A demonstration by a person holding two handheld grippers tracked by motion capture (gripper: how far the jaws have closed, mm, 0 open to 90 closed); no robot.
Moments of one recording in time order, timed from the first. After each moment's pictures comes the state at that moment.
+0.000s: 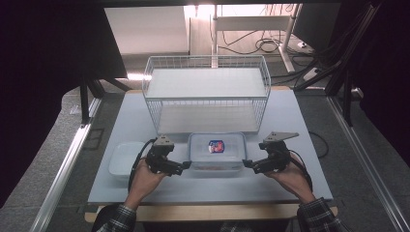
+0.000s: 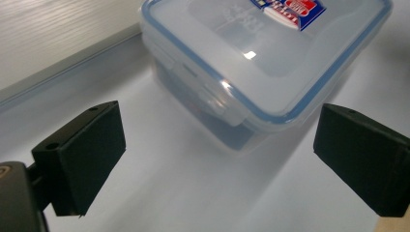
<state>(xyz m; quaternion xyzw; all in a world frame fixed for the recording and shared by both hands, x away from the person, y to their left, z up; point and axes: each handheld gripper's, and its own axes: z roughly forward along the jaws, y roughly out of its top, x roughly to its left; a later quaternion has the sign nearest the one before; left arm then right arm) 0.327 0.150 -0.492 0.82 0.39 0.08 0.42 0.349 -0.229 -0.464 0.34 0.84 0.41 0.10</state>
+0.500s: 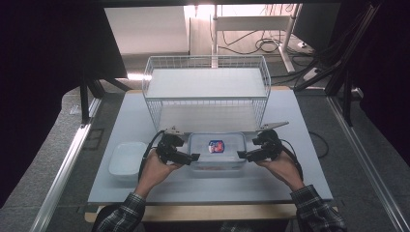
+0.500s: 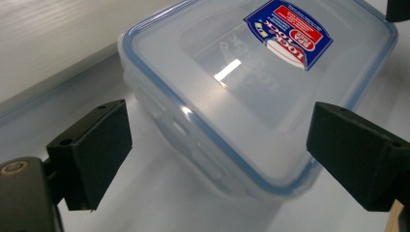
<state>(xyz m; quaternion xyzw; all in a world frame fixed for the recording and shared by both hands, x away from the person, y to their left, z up) 0.362 0.125 -0.490 0.82 0.40 0.05 0.40 0.386 -0.213 -0.471 0.37 0.84 0.39 0.05</state>
